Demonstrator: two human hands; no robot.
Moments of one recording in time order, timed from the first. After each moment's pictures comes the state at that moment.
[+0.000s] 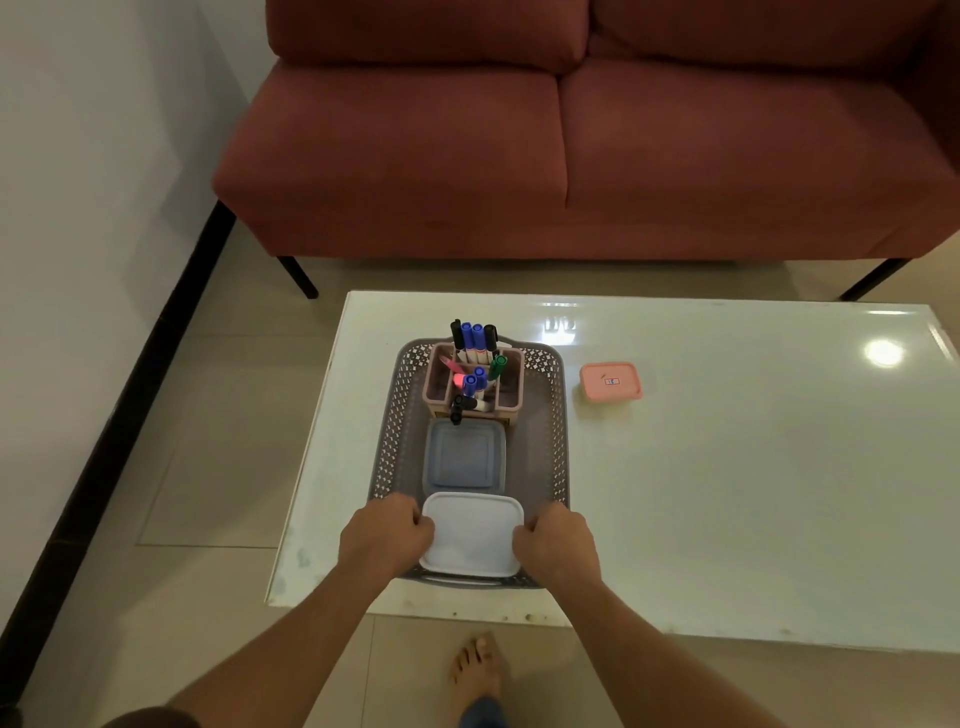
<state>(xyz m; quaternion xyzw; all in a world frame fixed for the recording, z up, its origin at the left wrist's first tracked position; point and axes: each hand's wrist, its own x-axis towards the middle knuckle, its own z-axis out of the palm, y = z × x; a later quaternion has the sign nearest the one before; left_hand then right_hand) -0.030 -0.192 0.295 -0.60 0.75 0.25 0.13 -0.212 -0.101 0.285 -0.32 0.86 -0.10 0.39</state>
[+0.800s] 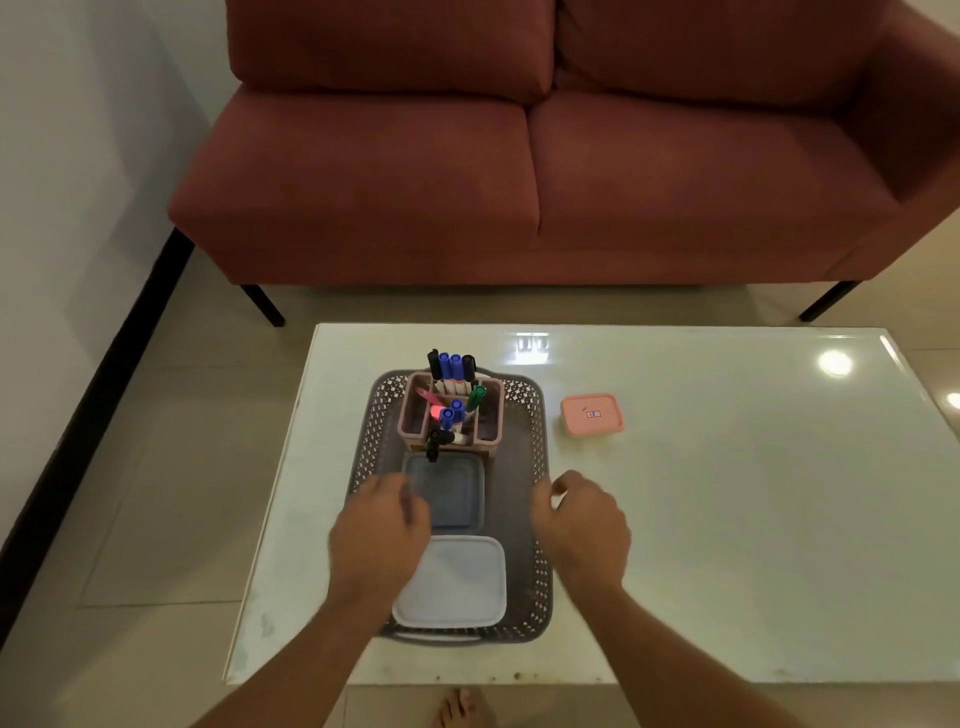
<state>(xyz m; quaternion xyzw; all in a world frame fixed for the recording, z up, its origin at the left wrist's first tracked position) -0.068 -0.221 0.306 -0.60 0.77 0.20 -0.10 -0.256 -0.138 0.310 -0.31 0.91 -0.19 0.17</state>
